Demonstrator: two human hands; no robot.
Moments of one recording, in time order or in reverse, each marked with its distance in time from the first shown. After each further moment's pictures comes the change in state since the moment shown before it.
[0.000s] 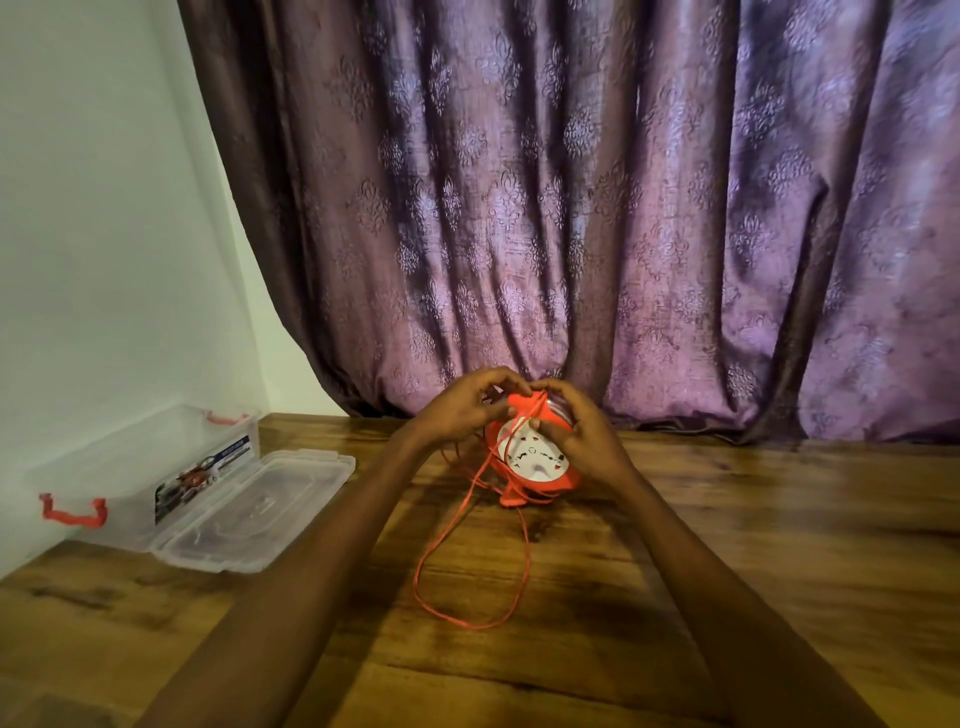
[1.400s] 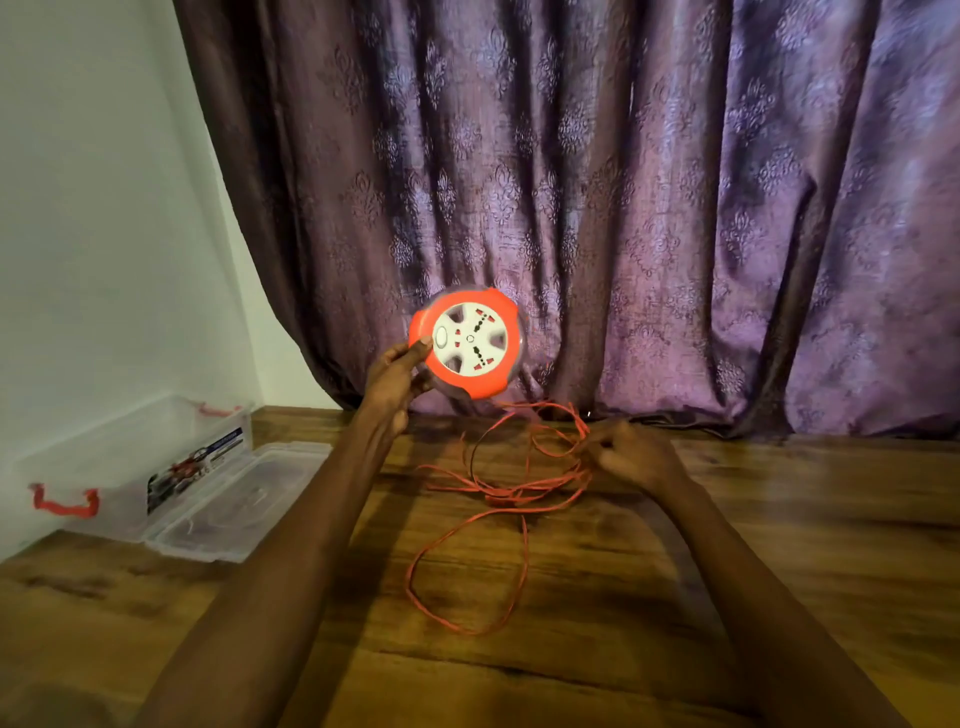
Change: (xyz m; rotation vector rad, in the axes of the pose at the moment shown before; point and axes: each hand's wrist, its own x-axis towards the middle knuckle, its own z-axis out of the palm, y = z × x) left_hand -0.015 -0.003 -0.036 -0.927 0.691 -0.499; right_hand -0.024 0.023 -0.062 -0.767 -0.303 0.281
